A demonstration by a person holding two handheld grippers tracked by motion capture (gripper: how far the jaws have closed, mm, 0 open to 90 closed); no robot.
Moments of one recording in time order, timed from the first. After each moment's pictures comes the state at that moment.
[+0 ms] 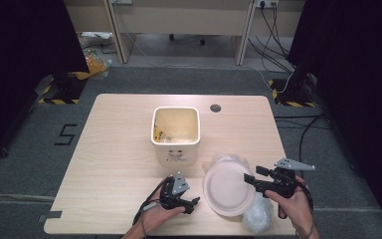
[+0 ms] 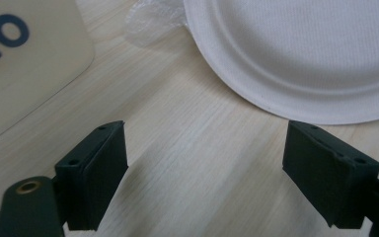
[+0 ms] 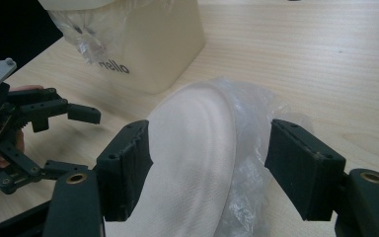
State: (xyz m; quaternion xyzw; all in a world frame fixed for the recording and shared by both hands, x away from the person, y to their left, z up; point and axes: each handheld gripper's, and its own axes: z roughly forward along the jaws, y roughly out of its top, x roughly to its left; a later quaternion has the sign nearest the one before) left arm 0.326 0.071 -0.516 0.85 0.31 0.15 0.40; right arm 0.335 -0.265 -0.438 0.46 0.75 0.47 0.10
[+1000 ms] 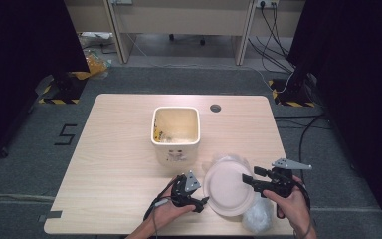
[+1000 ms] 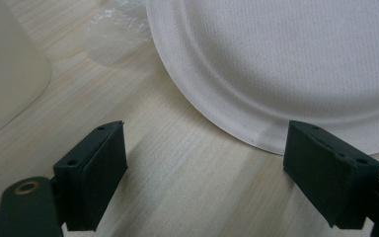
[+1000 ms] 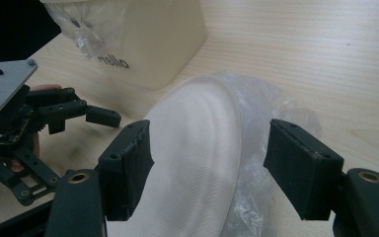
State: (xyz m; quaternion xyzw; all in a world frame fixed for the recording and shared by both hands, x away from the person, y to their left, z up) left arm 0.335 0.044 -0.520 0.86 0.29 0.13 0.39; right arm 0.338 -0.261 -0.443 0.46 0.75 0.47 0.09
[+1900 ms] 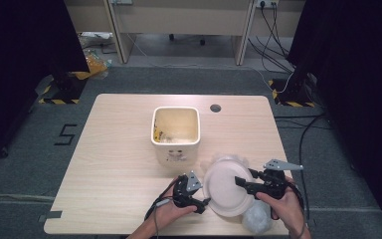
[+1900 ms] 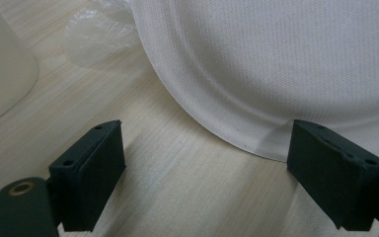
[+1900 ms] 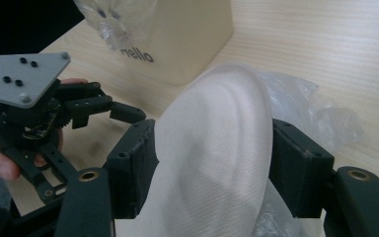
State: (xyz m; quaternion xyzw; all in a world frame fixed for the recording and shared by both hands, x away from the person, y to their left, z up) left arm 0.335 0.040 -0.521 0.86 0.30 0.12 0.39; right arm 0.333 -0.240 -0.441 0.43 0.77 0.47 0.08
